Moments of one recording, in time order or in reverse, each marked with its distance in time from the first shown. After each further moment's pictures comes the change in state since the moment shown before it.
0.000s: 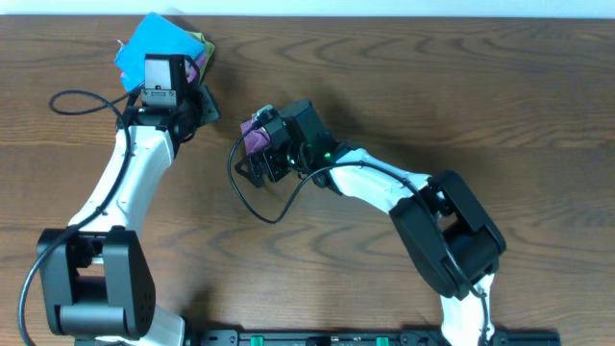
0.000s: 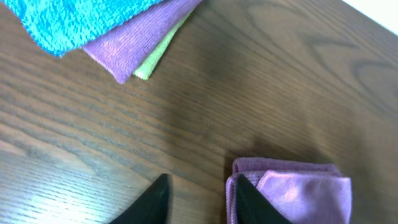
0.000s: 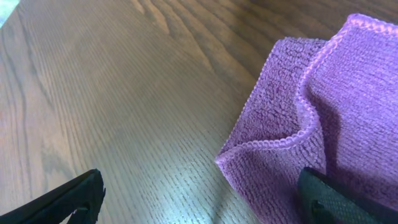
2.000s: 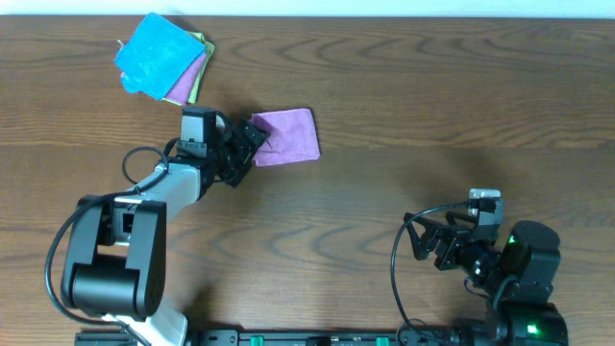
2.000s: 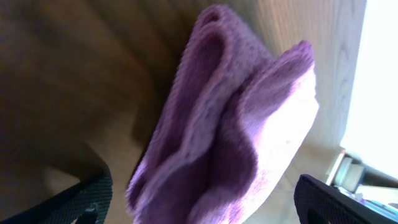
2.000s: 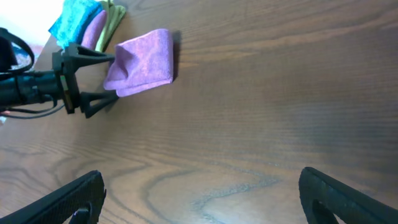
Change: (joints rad) left arm -0.082 0.111 -0.383 0.507 0.427 -0.617; right arm -0.773 -1.586 -0.814 -0.674 -0.086 0.018
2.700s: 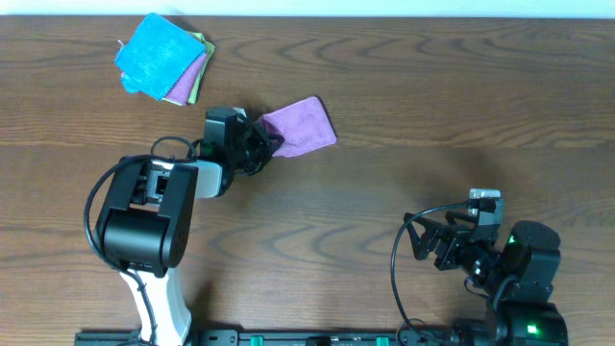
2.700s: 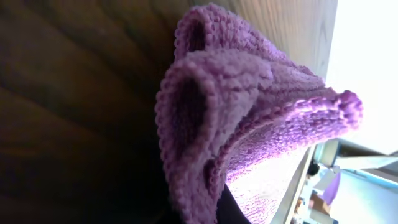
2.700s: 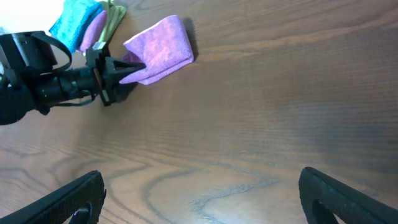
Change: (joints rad) left arm -0.068 0.239 0.032 0.370 0.068 -0.059; right arm 0.000 0.000 0.000 0.000 0.000 0.000
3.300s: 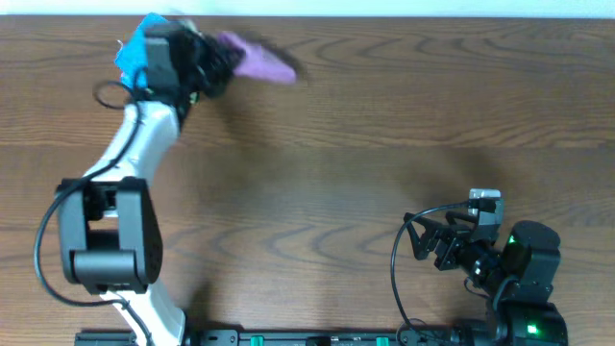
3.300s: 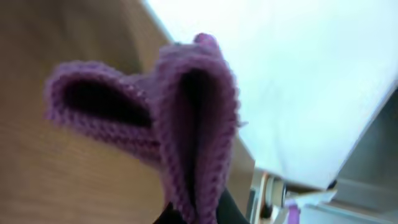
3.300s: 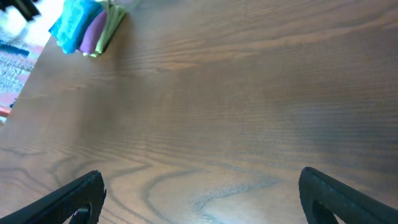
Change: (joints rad) left arm 0.194 -0.130 0.554 -0.479 0.005 0.037; right arm 0.000 0.000 0.000 0.000 0.000 0.000
